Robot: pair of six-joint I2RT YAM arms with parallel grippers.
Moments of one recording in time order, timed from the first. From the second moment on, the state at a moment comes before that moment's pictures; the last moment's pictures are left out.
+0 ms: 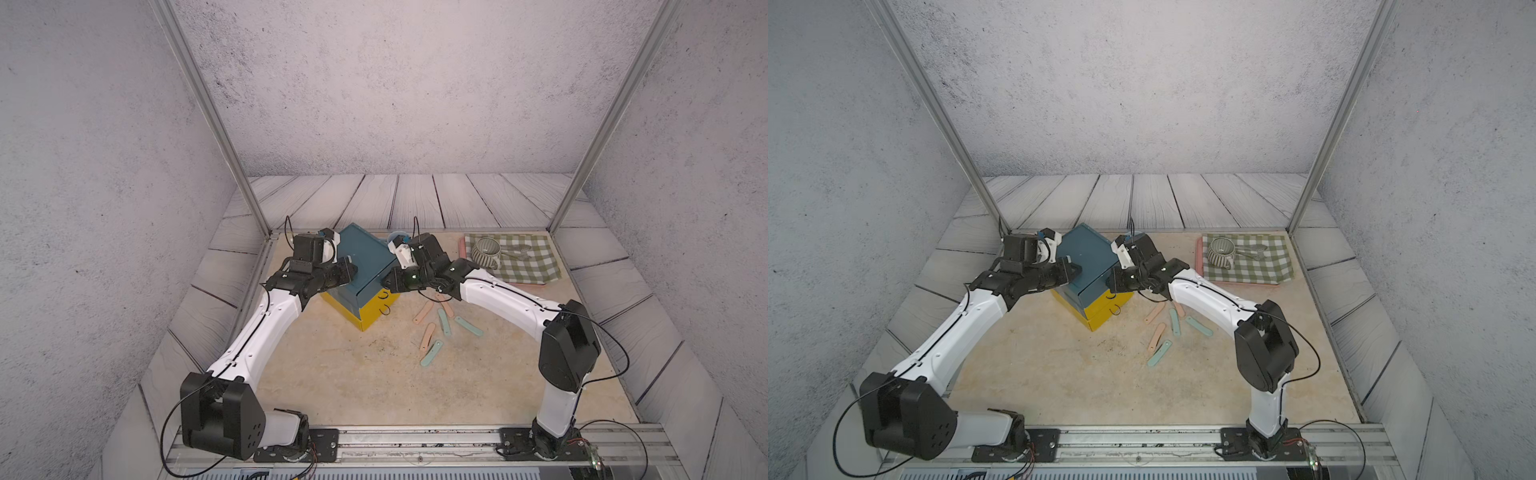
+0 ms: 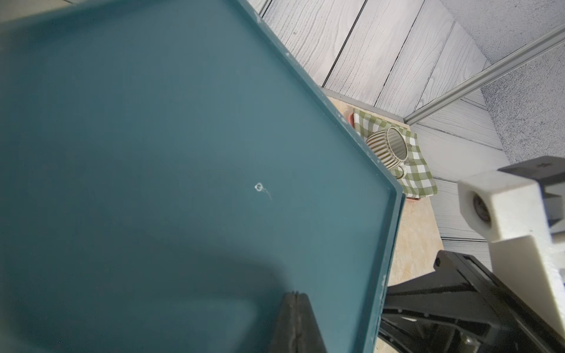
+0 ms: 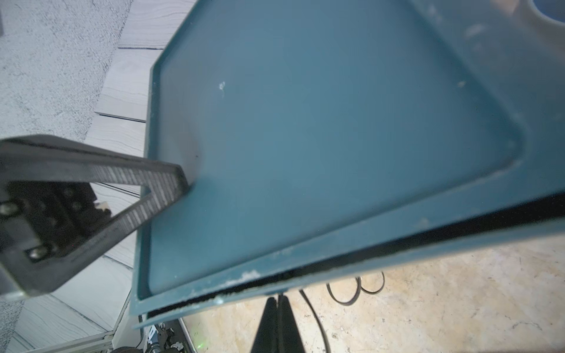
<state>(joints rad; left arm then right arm) -0.23 1.36 1.17 -0.50 0.37 -0.43 0.76 1.84 1.57 -0.39 -0.38 0.52</state>
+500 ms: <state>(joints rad) -0.23 1.36 1.17 -0.49 0.37 -0.43 0.77 1.77 1.50 -0.32 -0.41 0.53</state>
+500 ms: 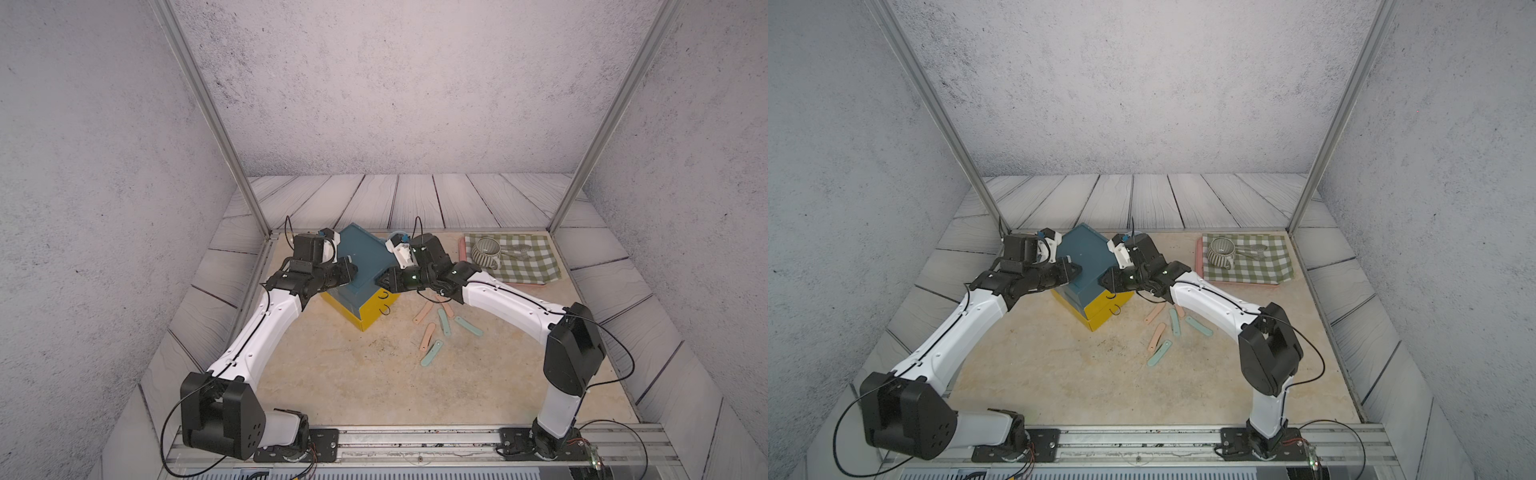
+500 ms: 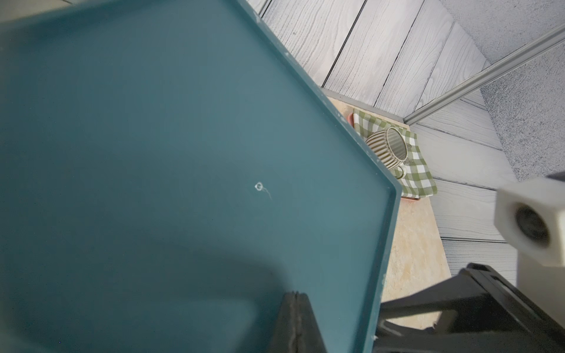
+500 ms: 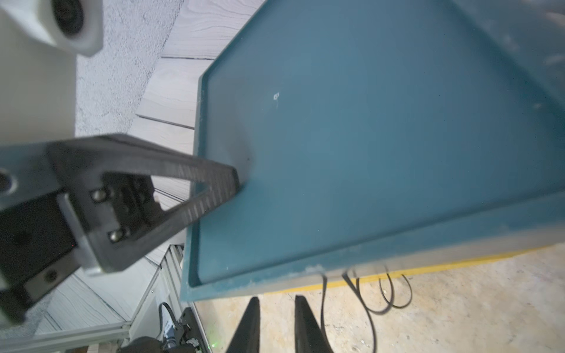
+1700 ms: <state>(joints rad) -0.23 1.36 1.16 -0.48 0.37 -0.43 0.70 1.83 1.19 -0.01 -0.48 0.81</state>
